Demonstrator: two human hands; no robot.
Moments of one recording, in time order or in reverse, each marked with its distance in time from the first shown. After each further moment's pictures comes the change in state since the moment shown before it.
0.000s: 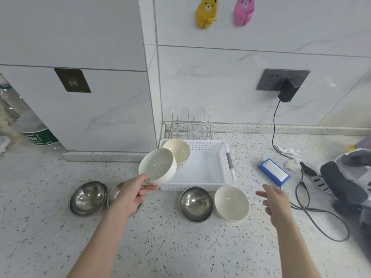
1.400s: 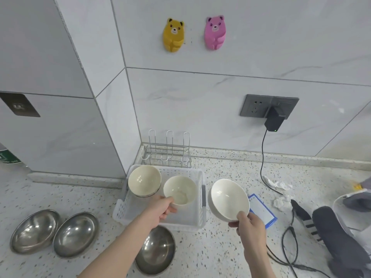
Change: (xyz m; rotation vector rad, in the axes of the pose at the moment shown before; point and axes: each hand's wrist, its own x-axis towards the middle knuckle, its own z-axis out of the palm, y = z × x) left_hand 0.070 -0.023 0.192 0.339 0.009 -0.052; right_hand 0.056 -0.034 -0.004 -0.034 -0.073 -0.184
